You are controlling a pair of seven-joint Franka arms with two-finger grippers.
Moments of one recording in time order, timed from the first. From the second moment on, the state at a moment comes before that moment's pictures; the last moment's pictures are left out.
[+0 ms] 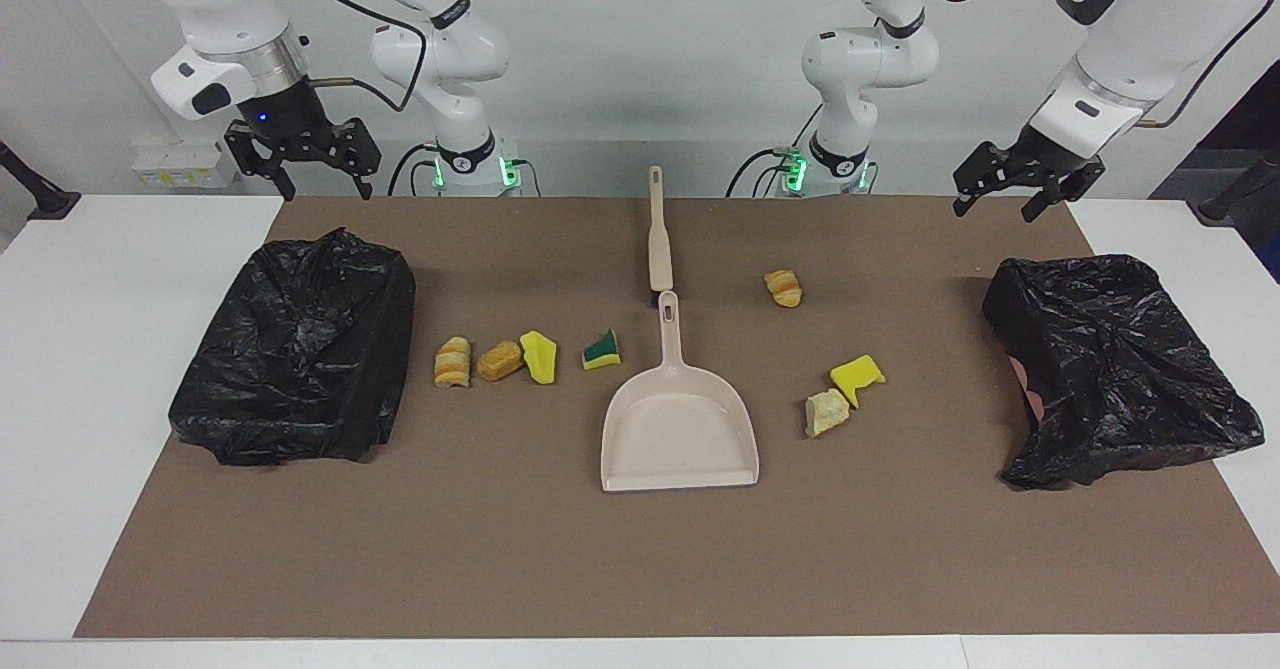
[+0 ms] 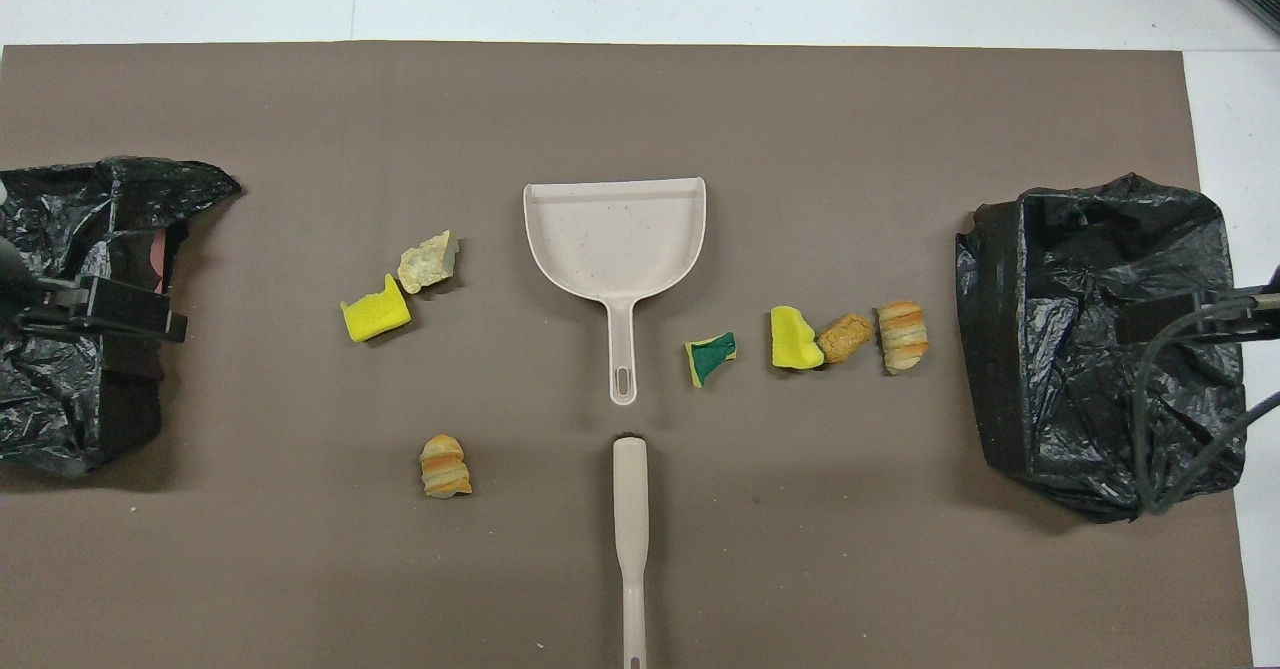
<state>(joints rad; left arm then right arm) -0.02 -0.07 -0.01 -1.69 -0.16 1.53 0.07 0.03 -0.13 -0.06 -1.70 -0.01 1.58 -0.03</state>
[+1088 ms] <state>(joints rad) -0.50 -0.21 -0.02 -2.16 -0.24 1.86 -0.12 0.03 -0.13 -0.06 -1.71 -0.01 1.57 -0.03</state>
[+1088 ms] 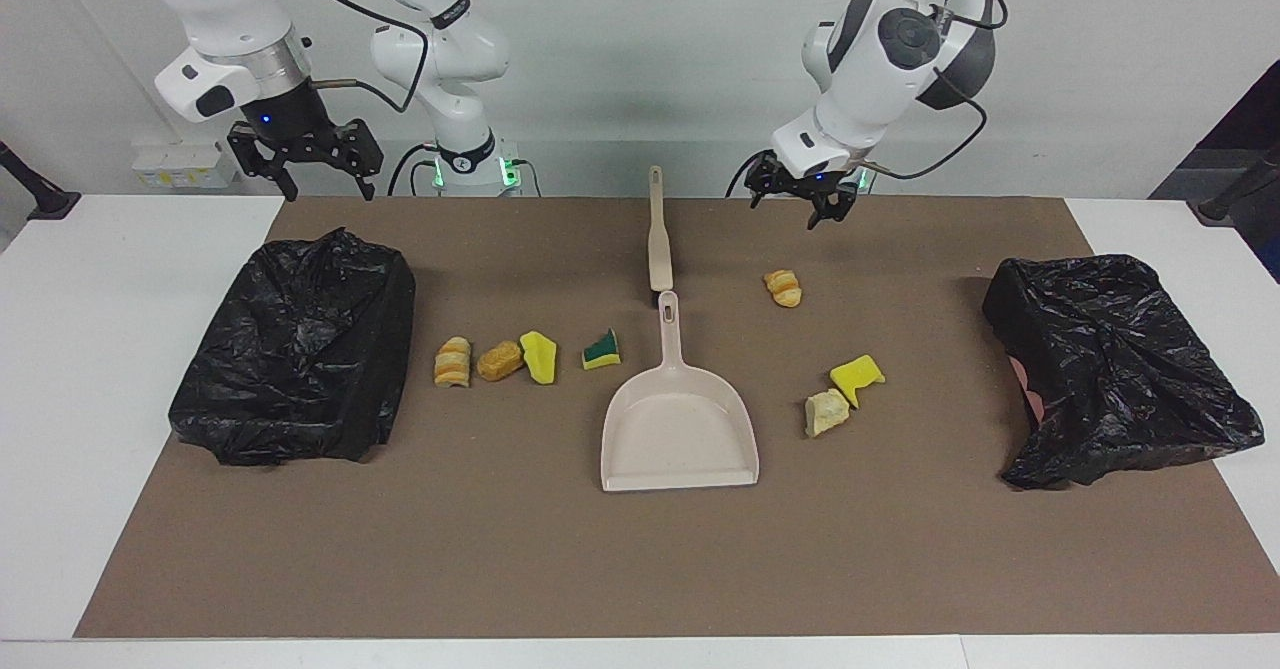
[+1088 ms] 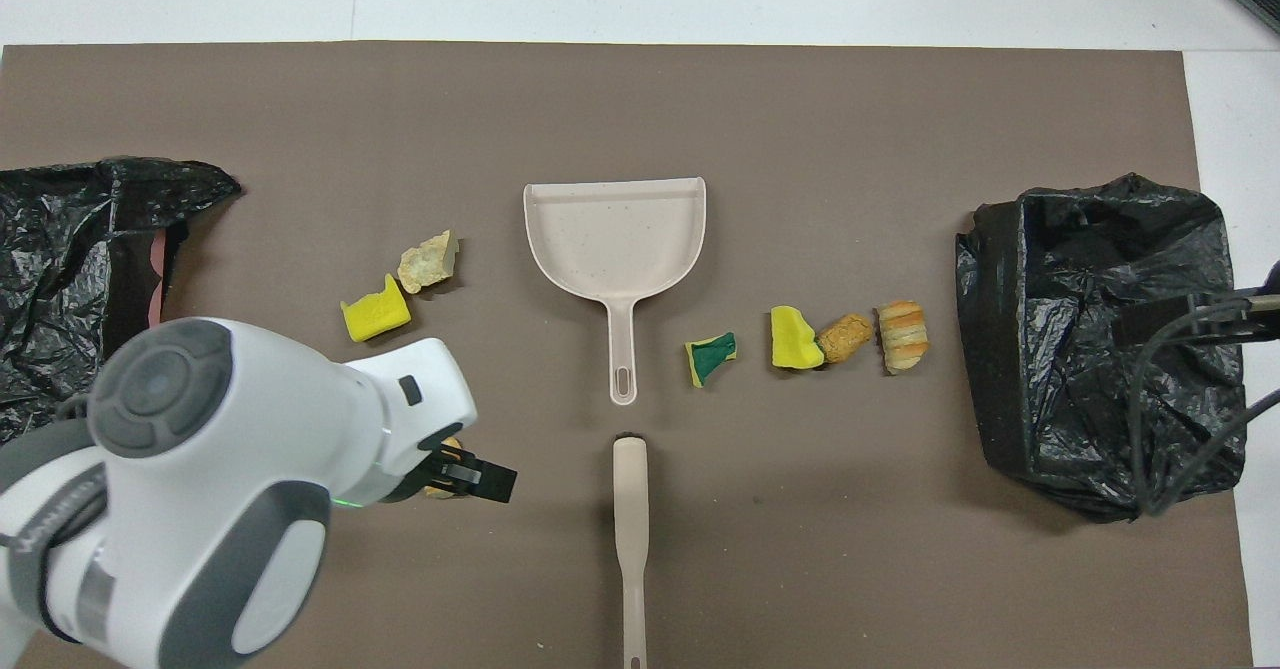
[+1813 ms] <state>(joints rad) -0.93 -0.01 -0.03 -2.23 -0.18 2.11 -0.62 0.03 -0.13 -0.05 -1.73 -0.01 1.57 -0.03</state>
